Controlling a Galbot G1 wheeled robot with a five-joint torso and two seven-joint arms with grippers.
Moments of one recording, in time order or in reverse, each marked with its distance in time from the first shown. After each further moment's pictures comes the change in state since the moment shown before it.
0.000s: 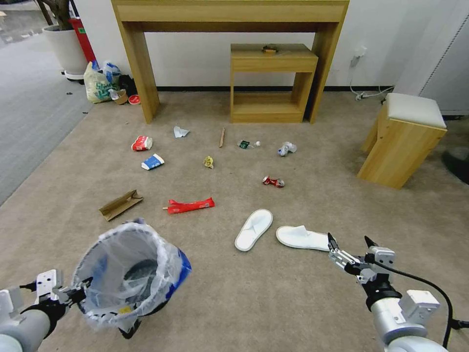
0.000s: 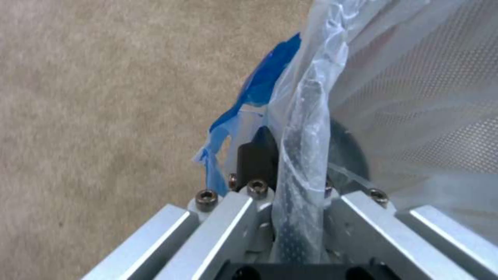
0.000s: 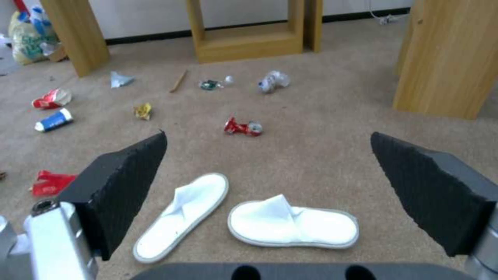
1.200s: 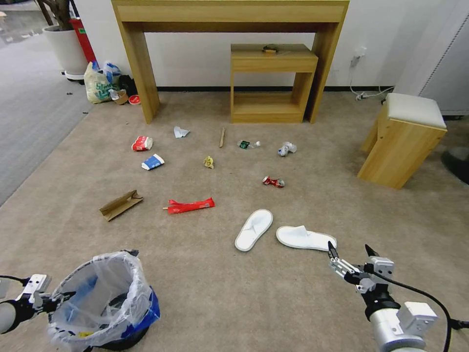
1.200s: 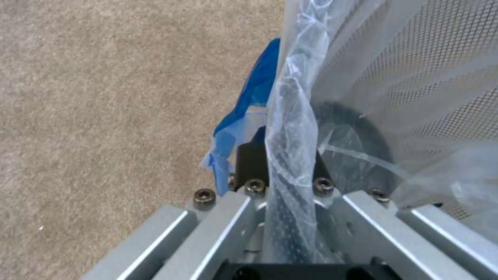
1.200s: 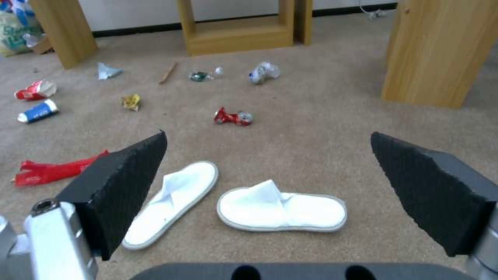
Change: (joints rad) left arm -0.139 0.373 0.014 0.589 0.540 -0.002 0.886; right arm -0.051 0.022 -0.009 -0.039 -0.037 0.079 0.003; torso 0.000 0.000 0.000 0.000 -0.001
